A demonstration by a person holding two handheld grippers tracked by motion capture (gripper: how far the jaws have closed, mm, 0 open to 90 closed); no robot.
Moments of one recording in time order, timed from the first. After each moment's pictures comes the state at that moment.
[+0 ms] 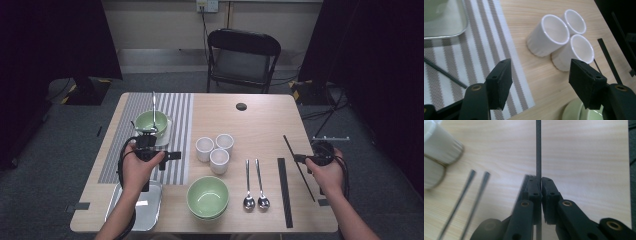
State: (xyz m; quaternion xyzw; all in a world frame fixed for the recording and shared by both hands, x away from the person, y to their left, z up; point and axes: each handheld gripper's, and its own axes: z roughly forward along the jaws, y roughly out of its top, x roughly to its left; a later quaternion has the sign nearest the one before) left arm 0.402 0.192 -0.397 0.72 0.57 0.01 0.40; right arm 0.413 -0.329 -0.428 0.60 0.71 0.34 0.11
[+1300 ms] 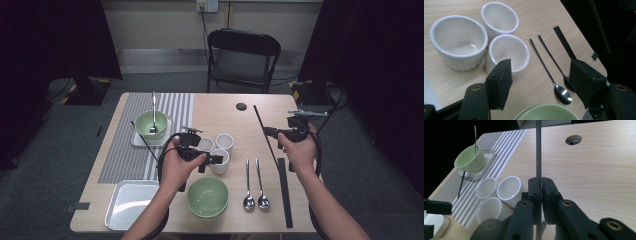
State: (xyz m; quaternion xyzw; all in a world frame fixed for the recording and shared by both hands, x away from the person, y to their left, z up) left arm 0.400 0.084 -0.377 0.77 0.48 -0.05 0.42; right arm 0.437 -0.235 -0.356 0.54 0.70 0.46 0.10
